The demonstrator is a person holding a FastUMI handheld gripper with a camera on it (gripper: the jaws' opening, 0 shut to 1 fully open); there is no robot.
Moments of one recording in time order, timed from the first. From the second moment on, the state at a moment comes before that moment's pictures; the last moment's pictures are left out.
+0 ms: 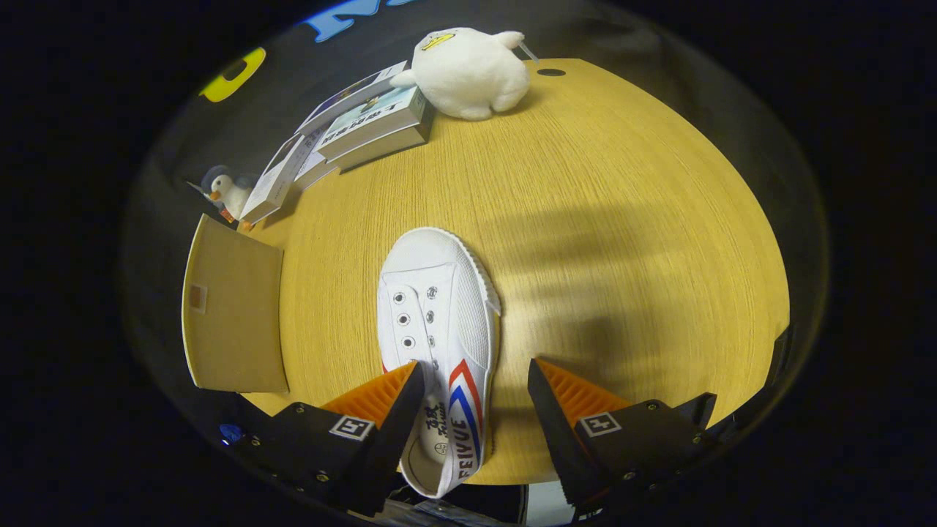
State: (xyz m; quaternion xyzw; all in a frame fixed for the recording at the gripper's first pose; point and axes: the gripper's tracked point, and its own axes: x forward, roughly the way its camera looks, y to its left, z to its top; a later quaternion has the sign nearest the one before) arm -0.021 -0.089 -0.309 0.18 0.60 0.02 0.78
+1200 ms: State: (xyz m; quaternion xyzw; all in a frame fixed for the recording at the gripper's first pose) arm -0.009 -0.062 -0.252 0.23 0.56 0.02 0.79
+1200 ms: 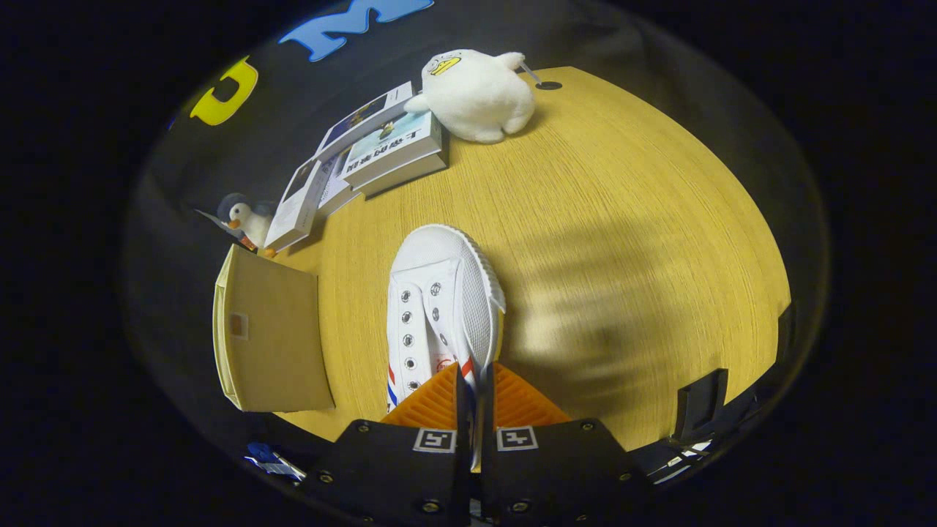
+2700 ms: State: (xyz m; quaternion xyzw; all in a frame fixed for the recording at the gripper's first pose) arm 0.050 0.139 -0.106 0.21 0.51 0.14 0.83
